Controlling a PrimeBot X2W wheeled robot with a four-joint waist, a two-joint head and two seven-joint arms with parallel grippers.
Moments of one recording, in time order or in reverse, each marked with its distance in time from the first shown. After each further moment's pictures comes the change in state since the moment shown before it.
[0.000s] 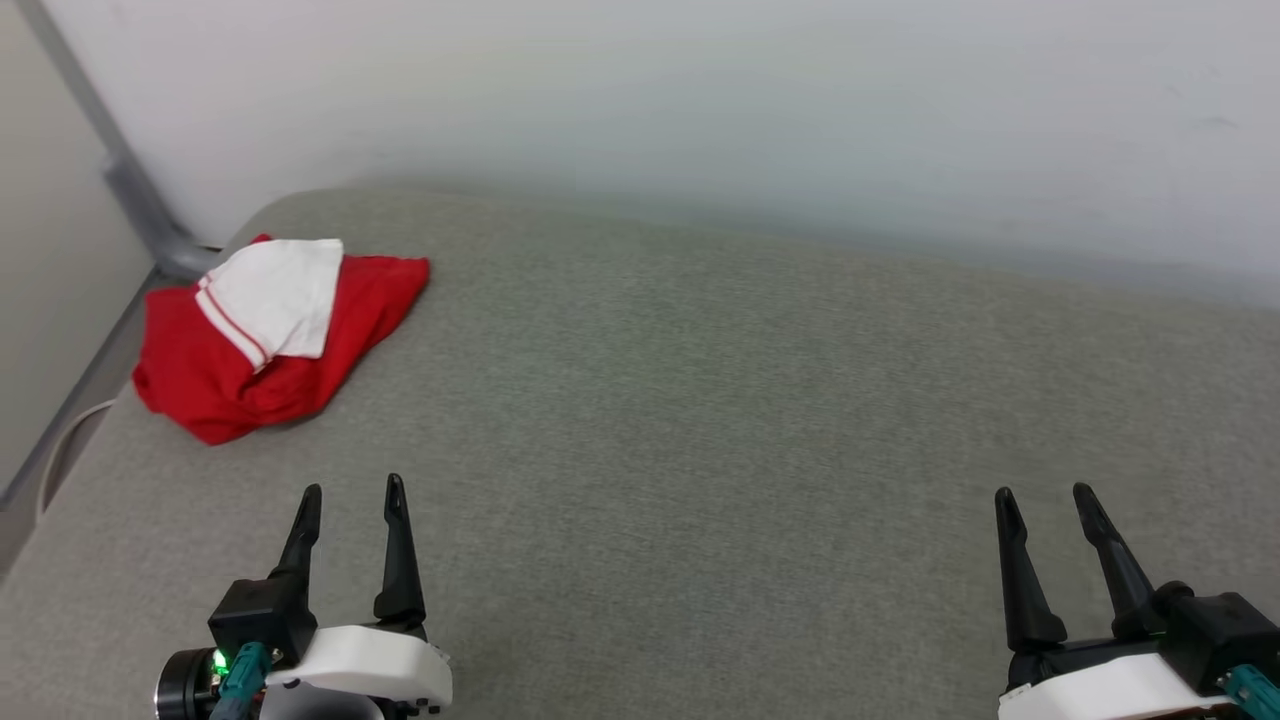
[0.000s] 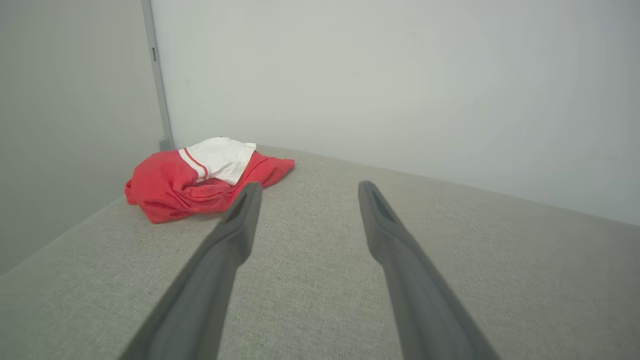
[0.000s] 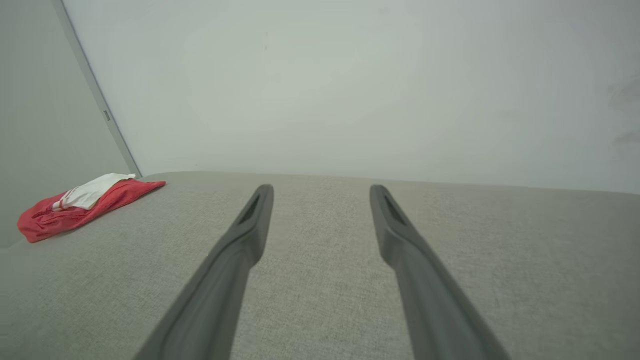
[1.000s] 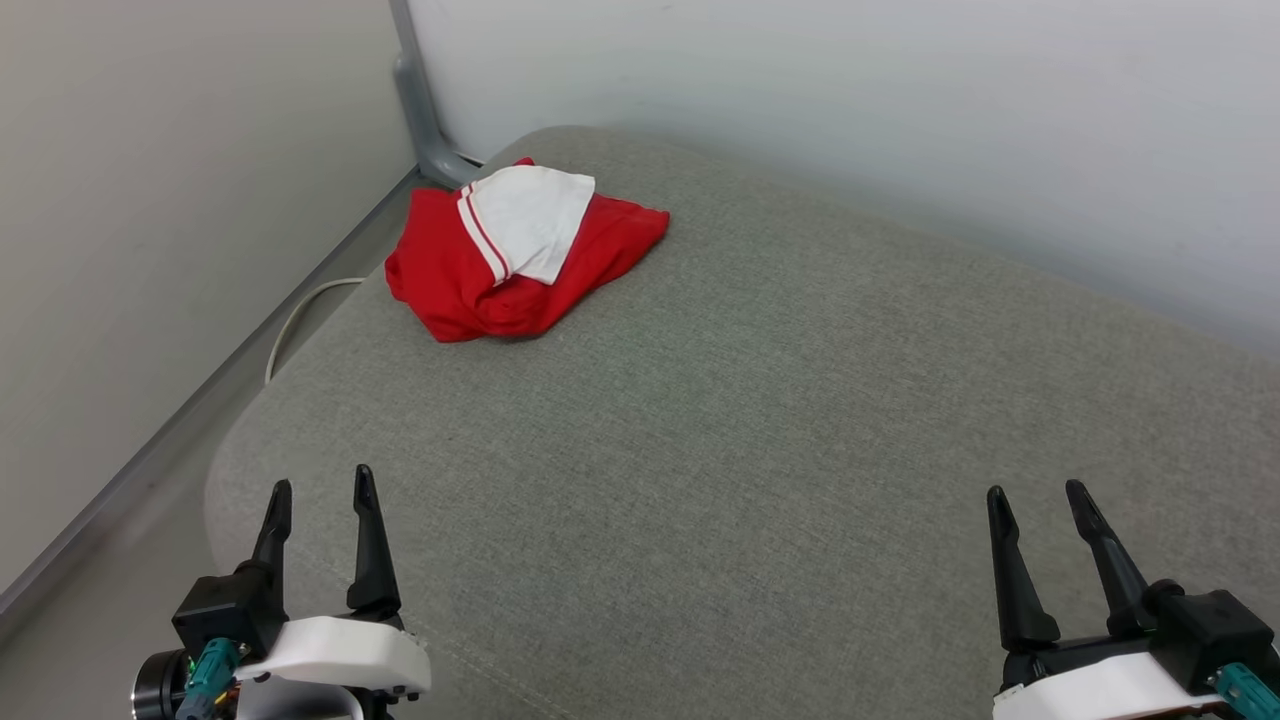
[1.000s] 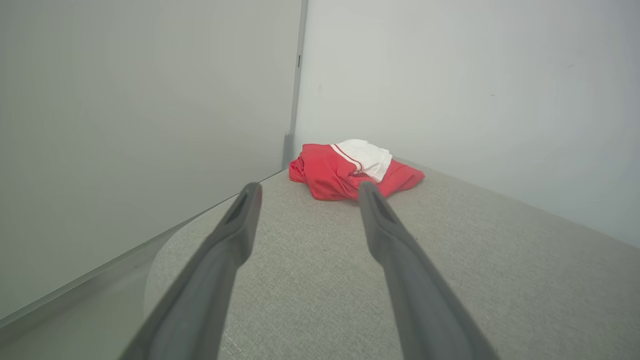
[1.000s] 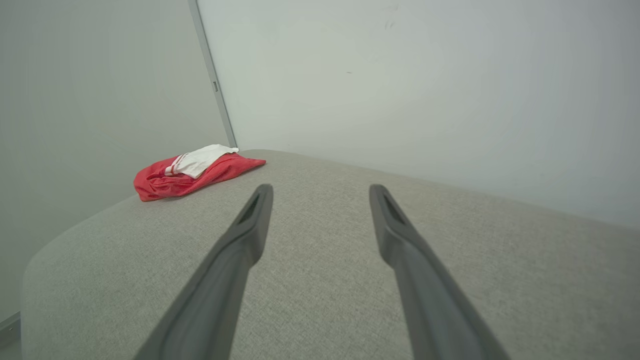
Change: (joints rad) left arm -0.012 0.000 0.041 -0.002 -0.036 0.003 0.000; right arm -0.001 0.001 0.009 -0.009 -0.031 0.000 0.000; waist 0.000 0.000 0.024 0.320
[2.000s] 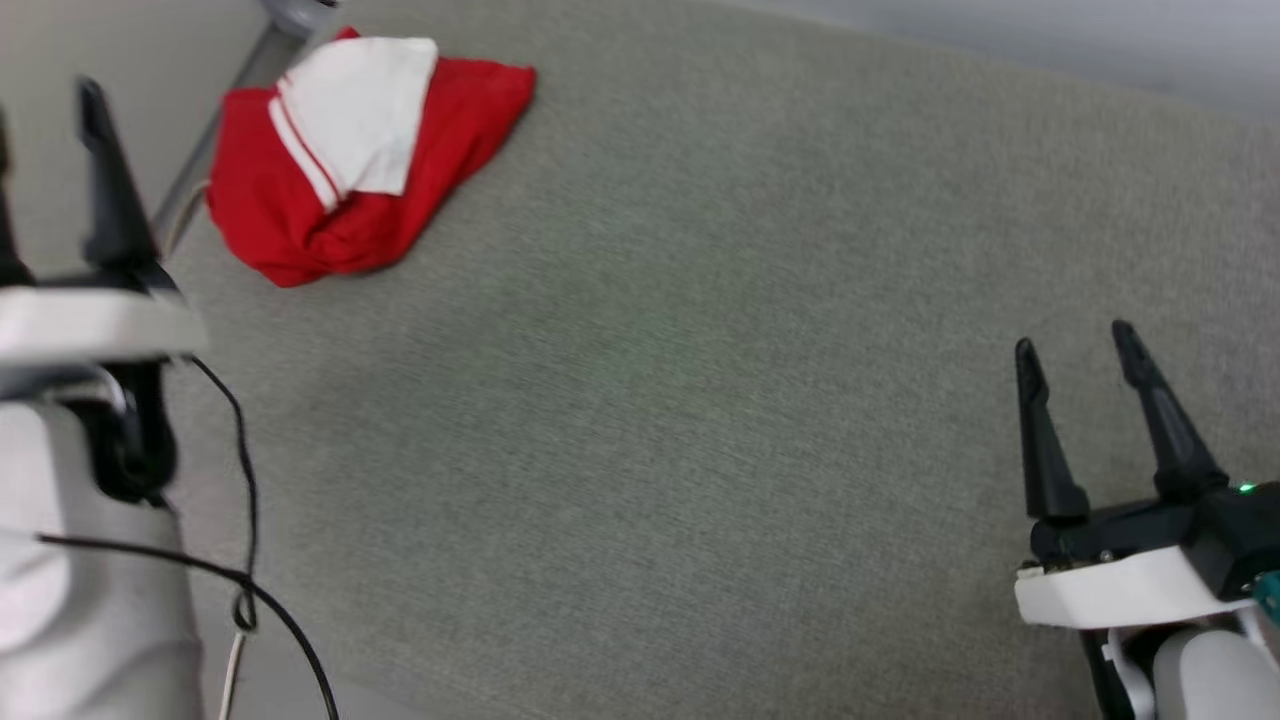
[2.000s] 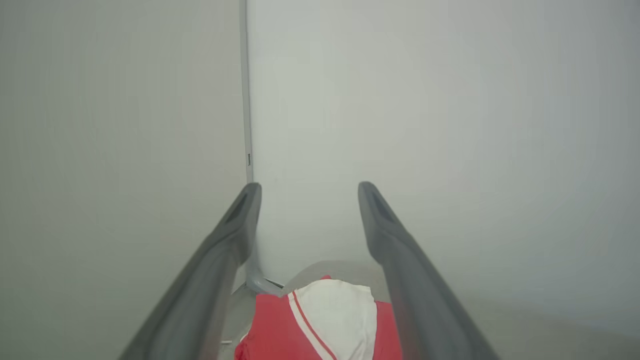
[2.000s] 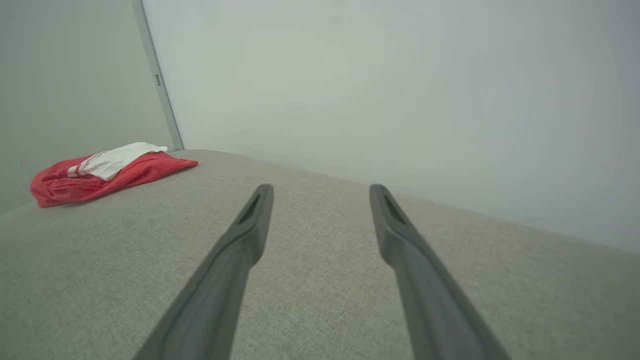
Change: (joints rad) left arm -0.535 0.129 0.230 0.121 -0.033 -0.172 0.000; right arm -0.158 -0.006 -0.013 -0.118 -0.160 0.000 0.000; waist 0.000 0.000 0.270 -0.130
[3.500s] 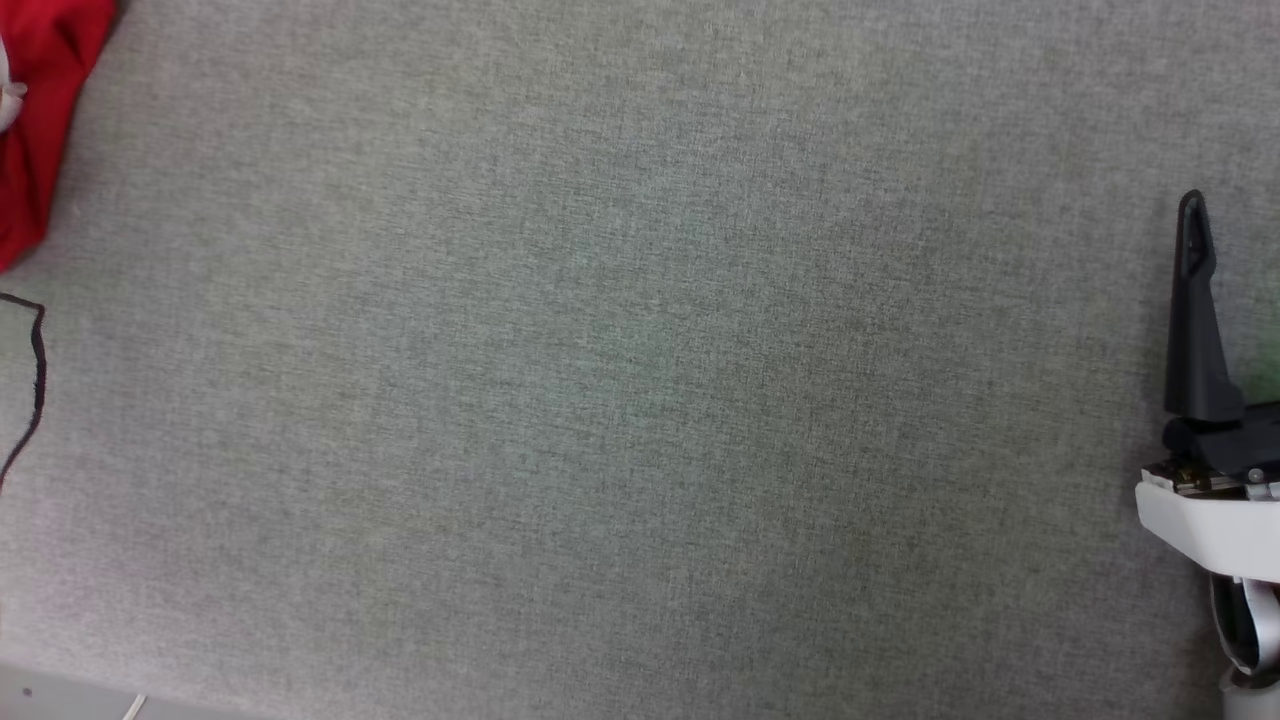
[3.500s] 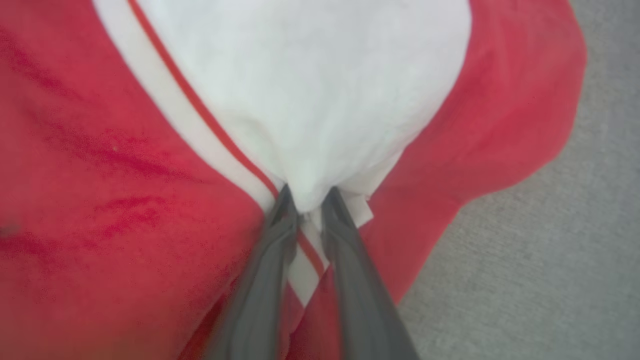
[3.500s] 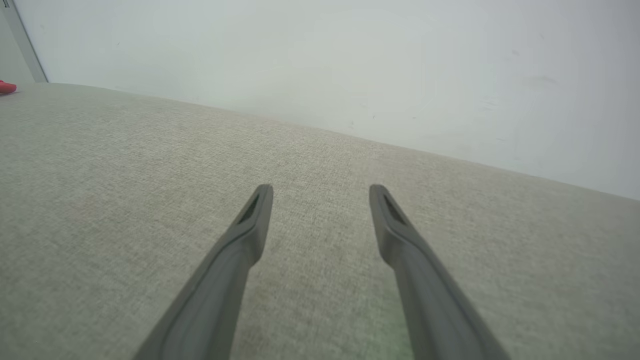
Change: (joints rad) left arm -0.505 0.504 -0.467 0.557 -0.674 -0.012 0.977; right arm -0.117 -0.086 -0.087 -0.193 -0.042 0.000 -0.001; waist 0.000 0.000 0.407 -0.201
